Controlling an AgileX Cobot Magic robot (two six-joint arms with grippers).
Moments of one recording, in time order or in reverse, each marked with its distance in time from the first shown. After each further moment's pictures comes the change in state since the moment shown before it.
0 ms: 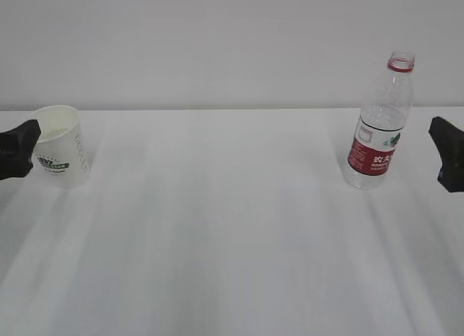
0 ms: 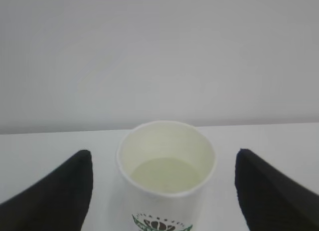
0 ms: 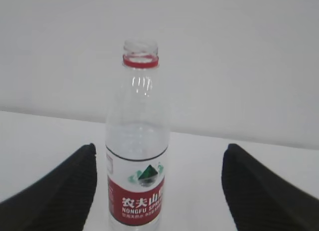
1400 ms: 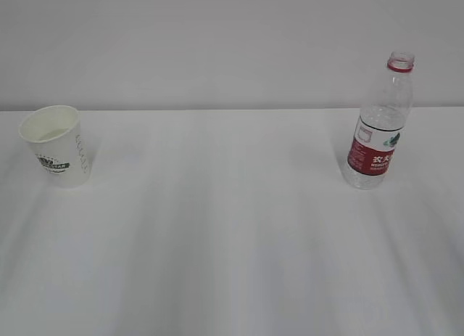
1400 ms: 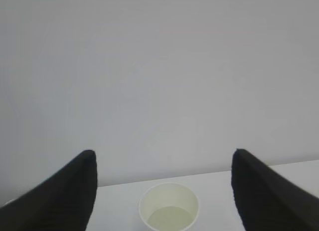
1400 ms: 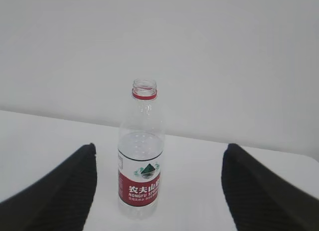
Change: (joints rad) left arm 0.000 -0.874 0.014 -0.002 0.720 0.108; right arm 0.000 -0.692 -0.070 0.053 0.794 -0.094
